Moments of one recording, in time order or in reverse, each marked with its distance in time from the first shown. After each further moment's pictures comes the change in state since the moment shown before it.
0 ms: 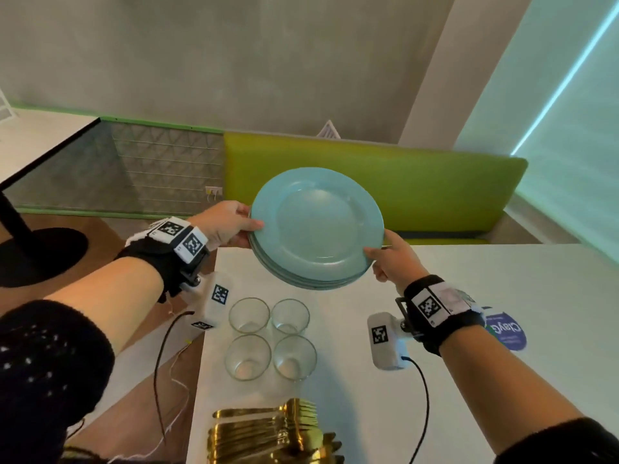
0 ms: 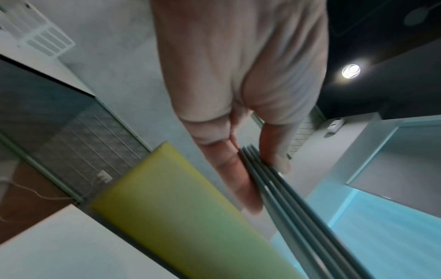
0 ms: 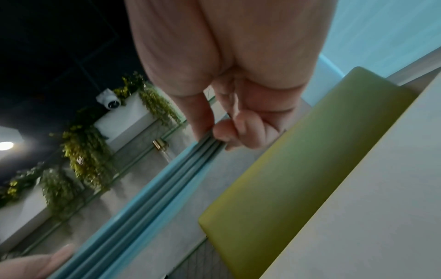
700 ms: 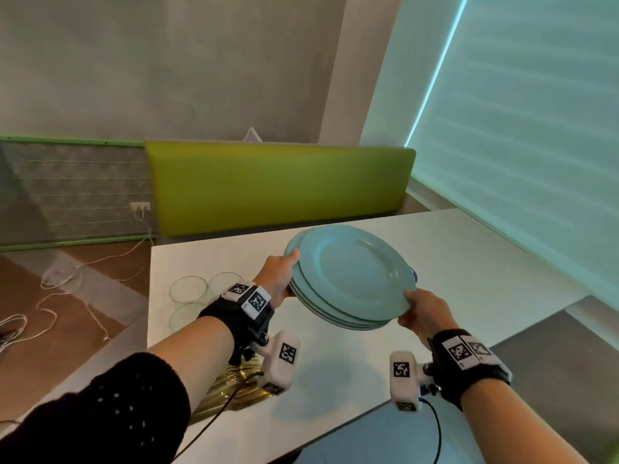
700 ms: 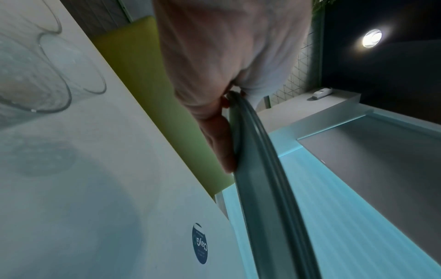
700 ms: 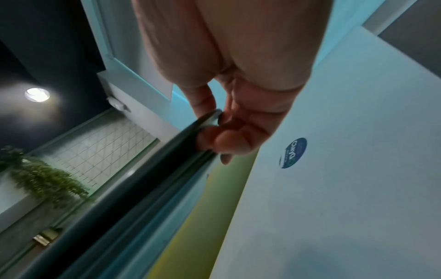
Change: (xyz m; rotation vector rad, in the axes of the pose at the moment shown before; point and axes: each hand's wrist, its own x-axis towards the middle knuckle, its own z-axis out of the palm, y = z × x) left_hand -0.129 -0.043 0.213 -0.362 -0.188 -0.117; right_hand -0.208 0.099 -0.132 0.578 0.421 0.281
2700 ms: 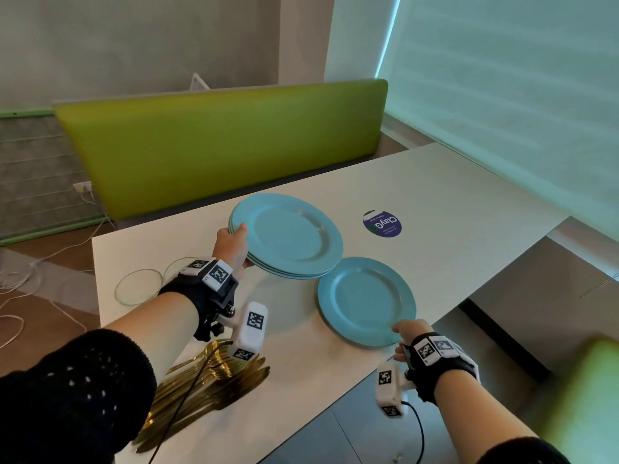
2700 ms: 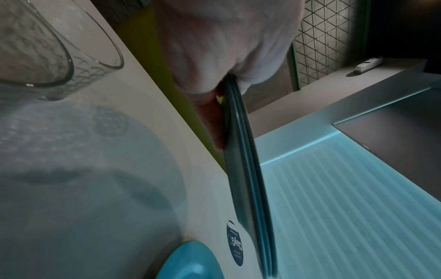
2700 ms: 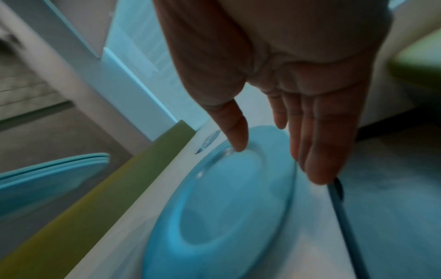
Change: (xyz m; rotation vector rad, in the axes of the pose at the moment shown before) left_hand 0.115 -0.038 -0.022 0.104 0.206 -0.002; right_hand 0.072 0.130 -0.060 -0.624 0.265 0.507
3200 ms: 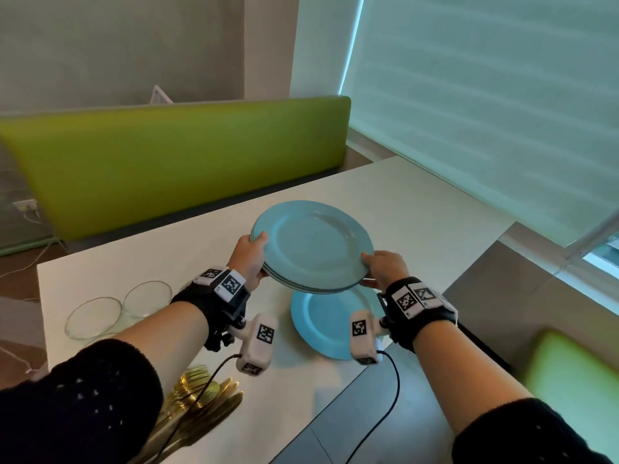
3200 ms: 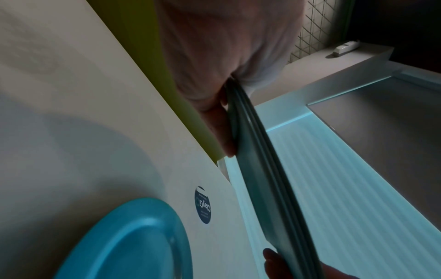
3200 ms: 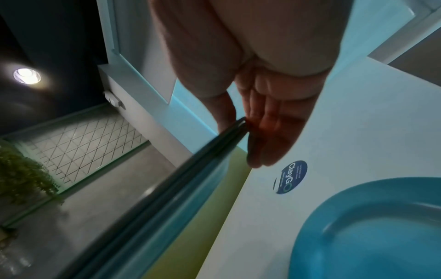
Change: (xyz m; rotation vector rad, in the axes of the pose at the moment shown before) left_hand -0.029 0.011 0.069 -0.002 -0.260 0.005; right_hand -0.065 -0.114 -0.038 0.397 -0.021 -0.408
